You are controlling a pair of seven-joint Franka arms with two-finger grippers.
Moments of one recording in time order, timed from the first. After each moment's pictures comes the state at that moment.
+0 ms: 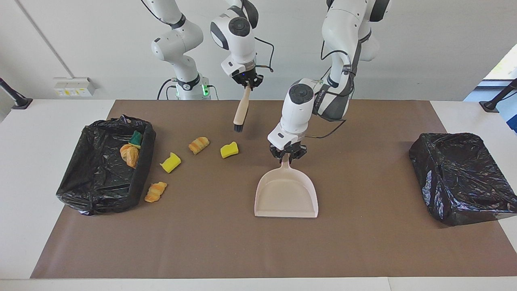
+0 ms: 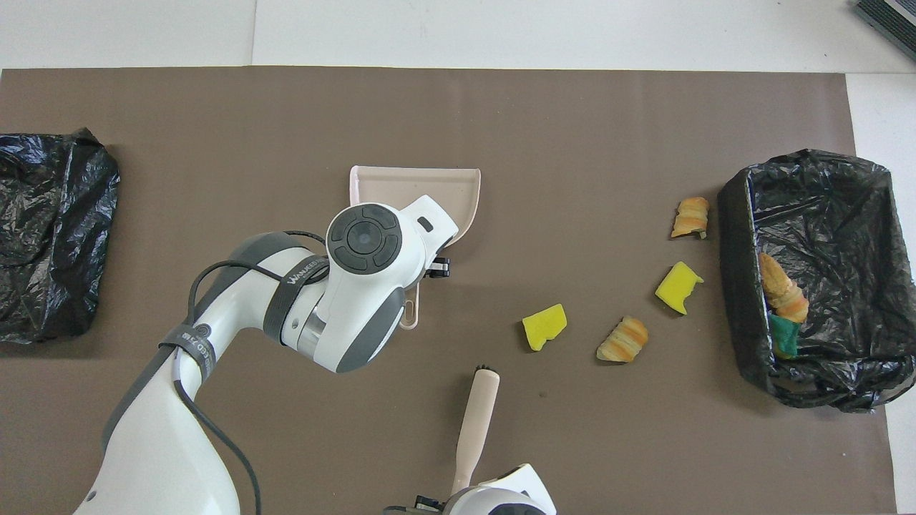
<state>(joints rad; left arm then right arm) -0.61 0.33 0.00 -1.85 -0.02 2.23 -0.47 0.66 -0.39 0.08 -2.47 0.21 1.88 0.83</state>
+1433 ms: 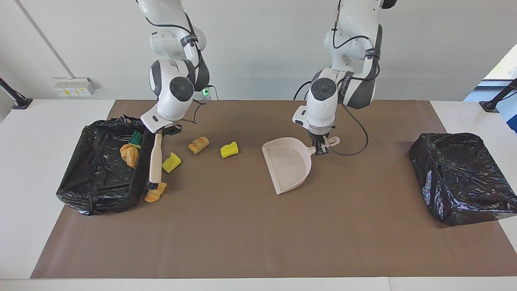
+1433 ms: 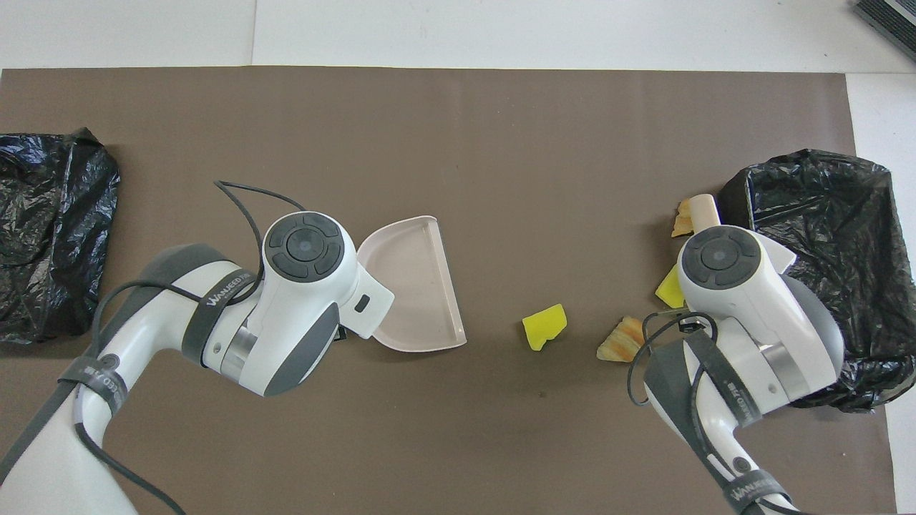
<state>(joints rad) -0.54 0.14 0.01 -2.02 0.11 2.03 0.83 0.11 0.02 0.07 -2.19 -0.49 1.85 0.38</state>
